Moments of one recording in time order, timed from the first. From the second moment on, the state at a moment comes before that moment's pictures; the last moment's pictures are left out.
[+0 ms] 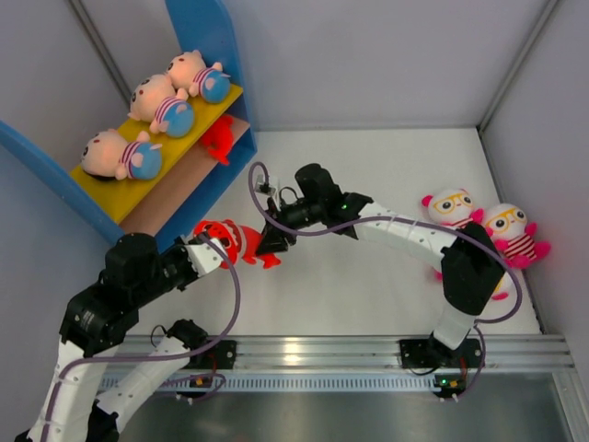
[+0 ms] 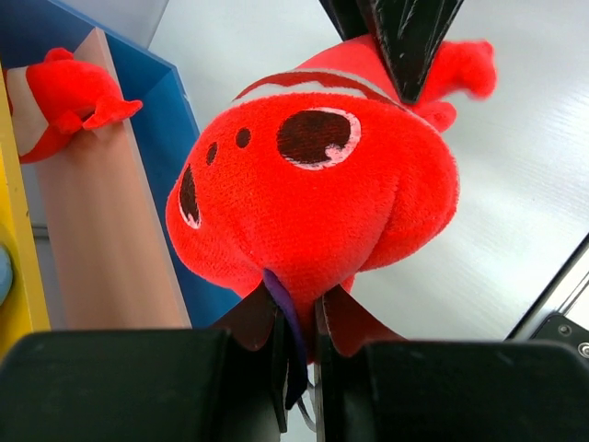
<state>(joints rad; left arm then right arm) -0.49 0.58 1.17 -1.11 0.14 0.66 0.87 1.71 1.35 -0.13 -0.82 0.13</state>
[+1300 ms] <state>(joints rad) -0.24 0.02 0.78 -1.11 -0.43 0.58 1.00 1.92 1.77 -0.22 0.19 0.42</state>
